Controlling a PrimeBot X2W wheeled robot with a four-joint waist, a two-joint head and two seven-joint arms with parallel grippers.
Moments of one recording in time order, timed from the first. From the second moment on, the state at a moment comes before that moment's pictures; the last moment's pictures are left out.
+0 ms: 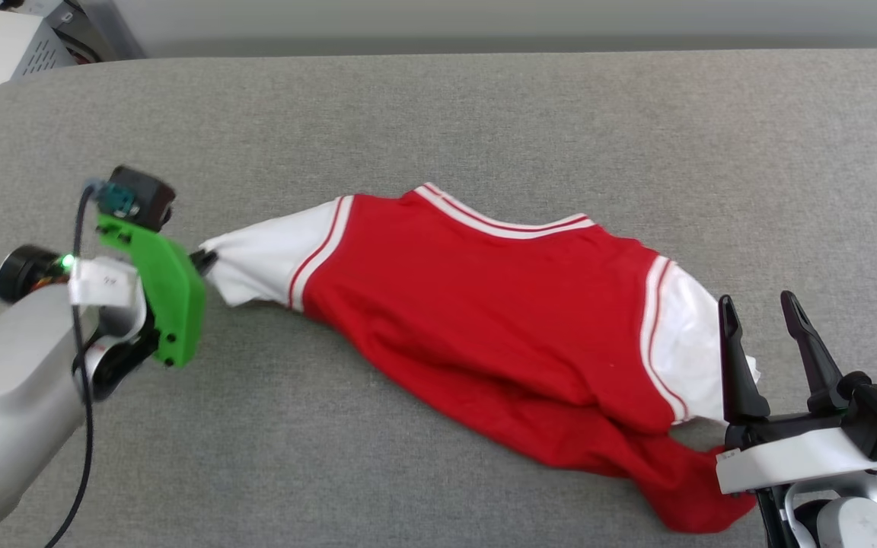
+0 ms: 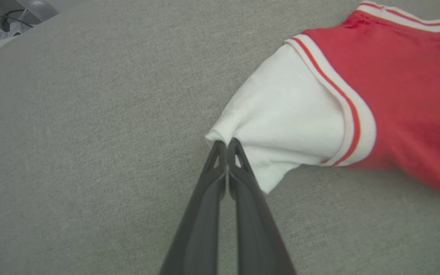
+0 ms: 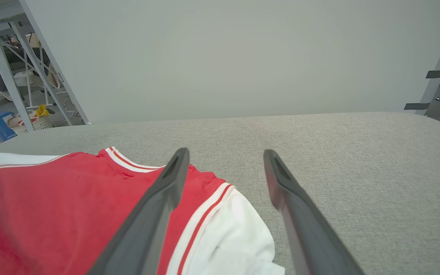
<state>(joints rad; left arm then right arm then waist) -0.94 0.73 -1.19 0.53 -1.13 -0.07 0.19 -0.02 -0.05 -0.01 -0.02 0.17 0.13 -0.26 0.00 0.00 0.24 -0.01</state>
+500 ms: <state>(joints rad) -0.68 0.77 -1.15 0.54 -1.29 0.02 0.08 0.00 -0.05 -0.03 -0.02 0.15 0.13 -0.26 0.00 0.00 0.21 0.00</state>
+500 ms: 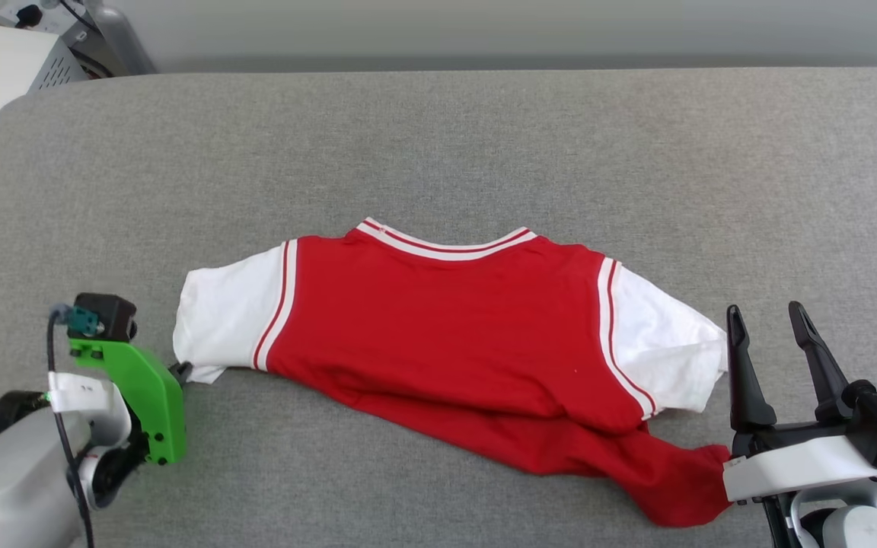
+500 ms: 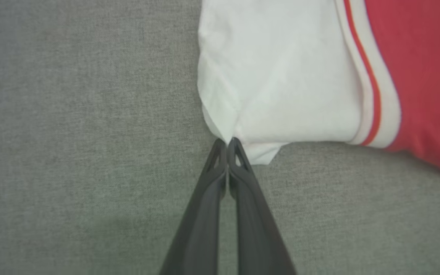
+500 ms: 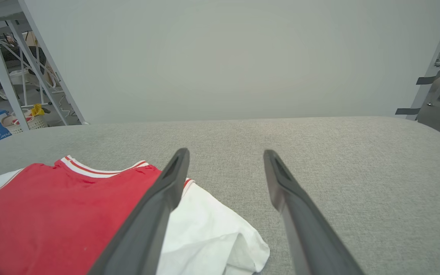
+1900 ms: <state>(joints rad) -0.13 0.30 -0.26 0.10 -0.38 0.21 -0.26 -0.41 -0.77 0.44 0.12 0.74 0.13 0.51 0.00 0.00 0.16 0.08</state>
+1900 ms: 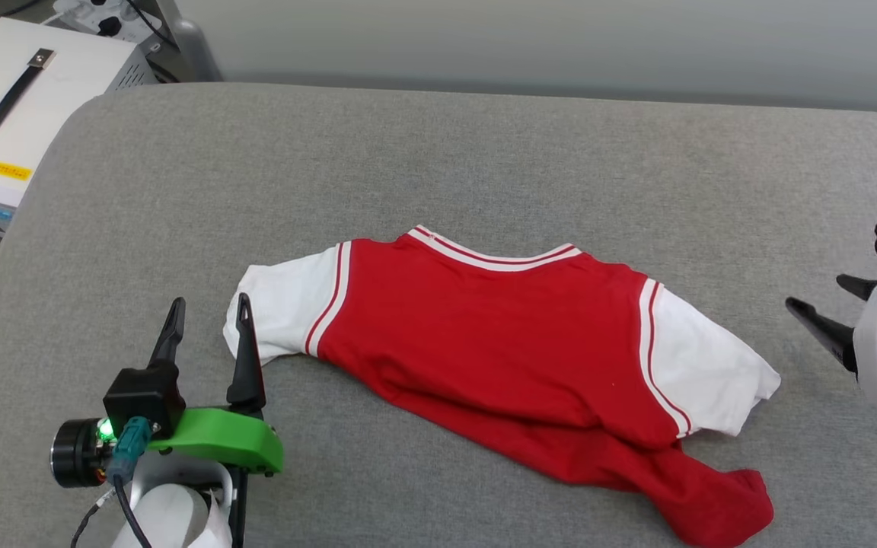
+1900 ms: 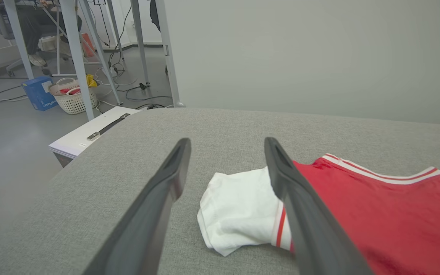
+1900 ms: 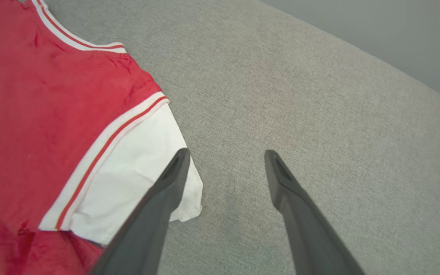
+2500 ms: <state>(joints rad) -0.15 0.13 -0.11 0.11 -0.20 0.06 -0.26 -0.52 -0.74 0.70 0.35 0.82 0.13 0.62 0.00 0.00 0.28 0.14</state>
